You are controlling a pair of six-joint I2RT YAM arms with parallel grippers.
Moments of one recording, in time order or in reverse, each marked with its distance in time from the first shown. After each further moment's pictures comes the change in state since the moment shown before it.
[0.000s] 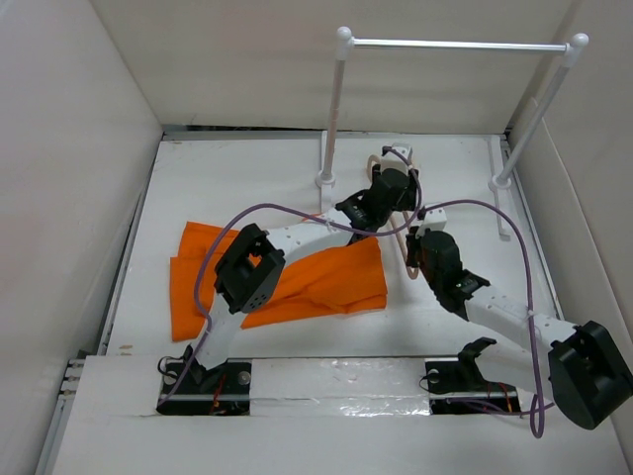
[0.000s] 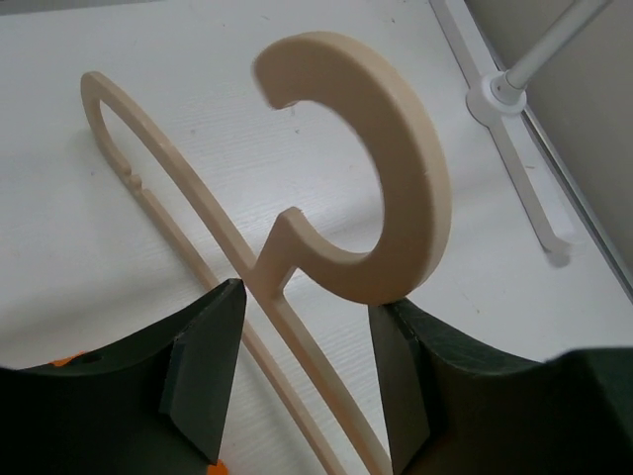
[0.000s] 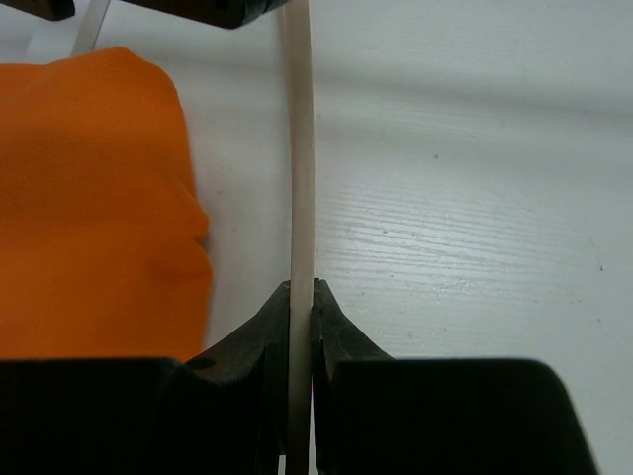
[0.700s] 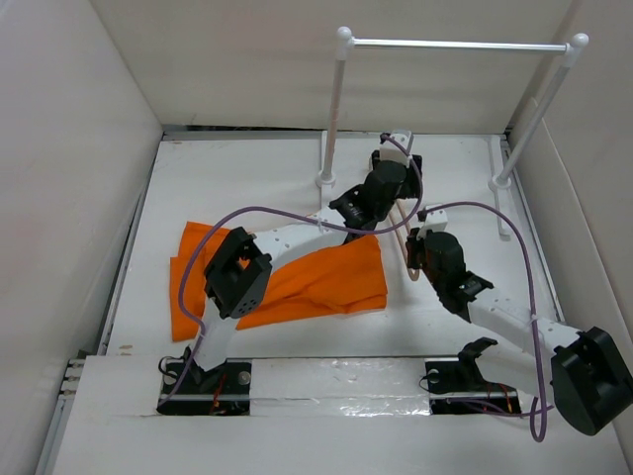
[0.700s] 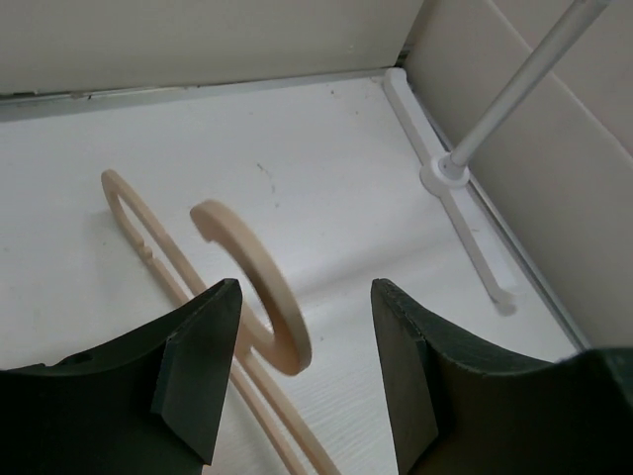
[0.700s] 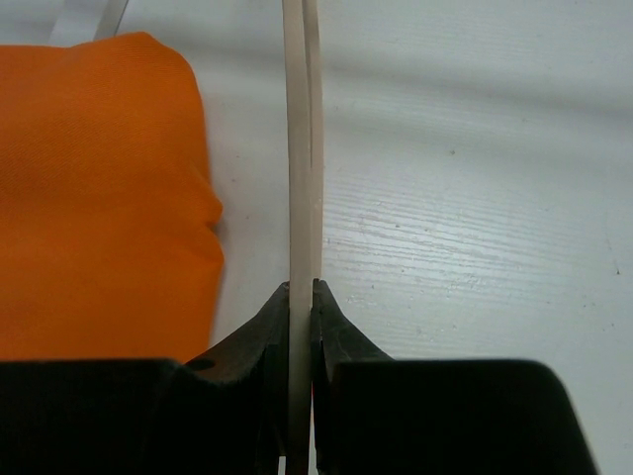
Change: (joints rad) left arm -0.018 -0.098 -0.060 0.130 -0.036 0.050; right arm -0.021 -0.032 -0.013 -0.015 -0.042 -0.011
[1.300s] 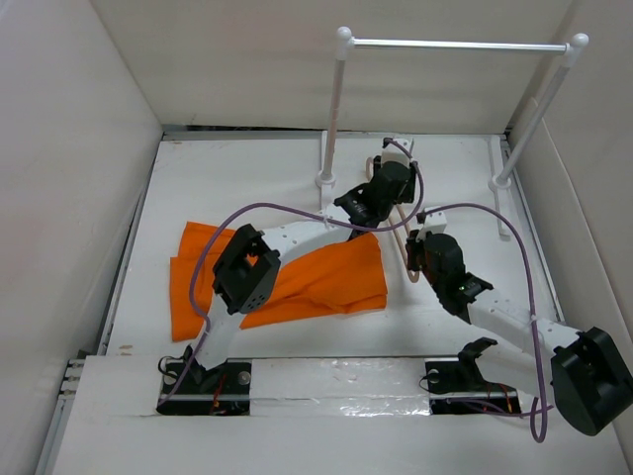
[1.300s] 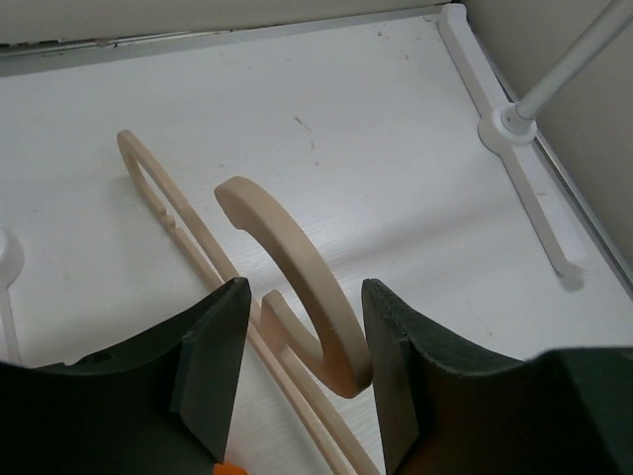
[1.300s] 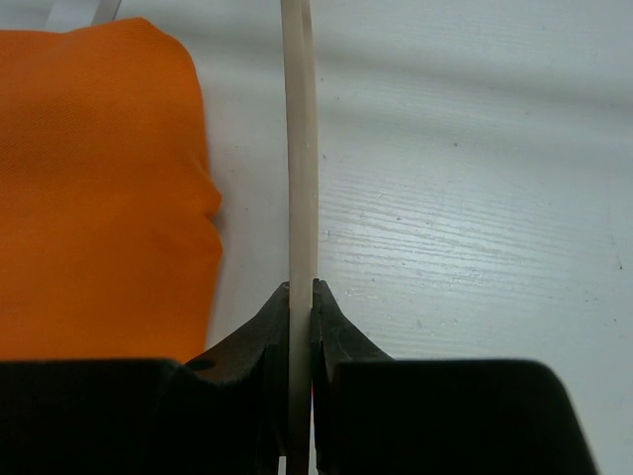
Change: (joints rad) left arm 0.013 0.077 0.096 -0.146 -0.014 0.007; right arm 0.006 -0.003 -0.013 0.000 0.002 -0.006
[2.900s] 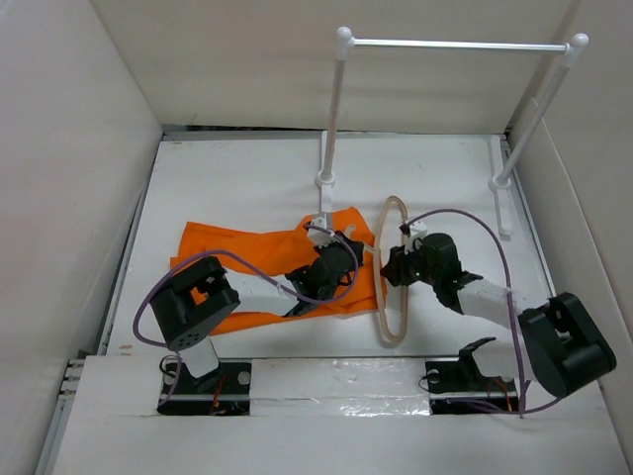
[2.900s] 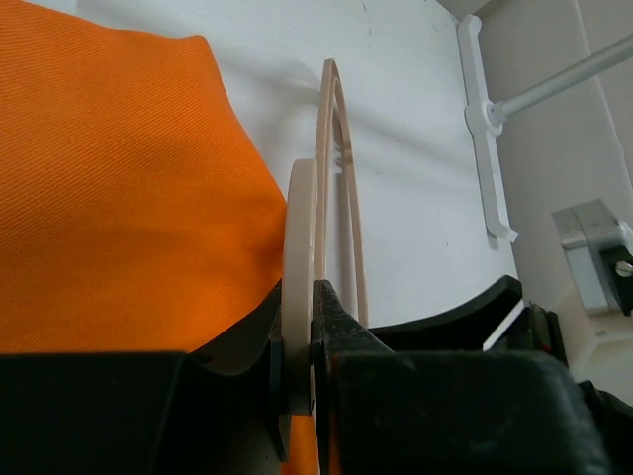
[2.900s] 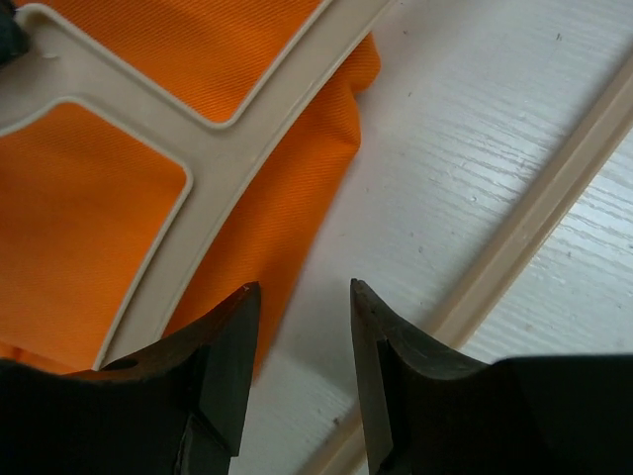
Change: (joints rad) left arm -0.117 -0.439 -1.048 0.592 -0.203 -0.585; right arm -0.120 0.188 -0.040 0.062 -0.575 -0.020
